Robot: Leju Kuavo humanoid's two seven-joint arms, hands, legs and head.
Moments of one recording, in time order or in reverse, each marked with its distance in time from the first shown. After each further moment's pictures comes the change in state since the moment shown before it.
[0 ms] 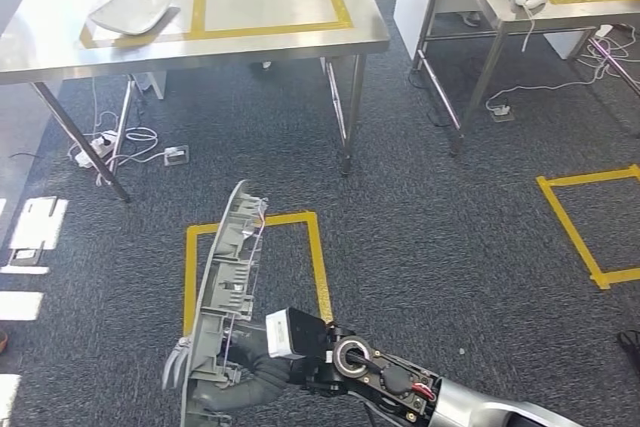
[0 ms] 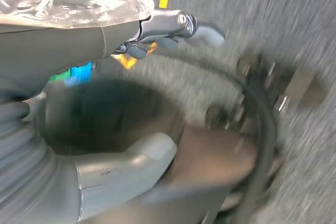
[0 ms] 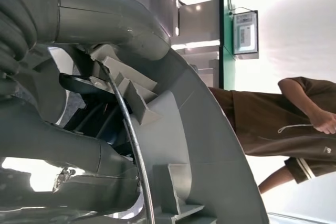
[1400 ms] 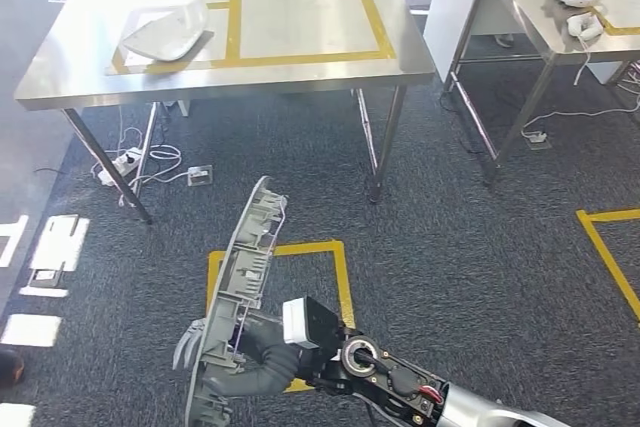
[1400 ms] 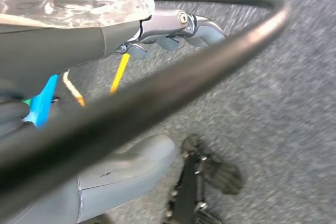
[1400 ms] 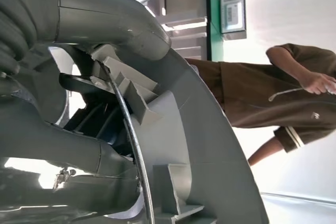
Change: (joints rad) left arm 0.002 -0.012 0.004 0.000 0.001 -0.006 0.006; right arm 0.006 0.000 -0.015 0.001 -0.043 -0.033 -0.015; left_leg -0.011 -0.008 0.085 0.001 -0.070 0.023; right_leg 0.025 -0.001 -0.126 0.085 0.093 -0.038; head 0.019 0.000
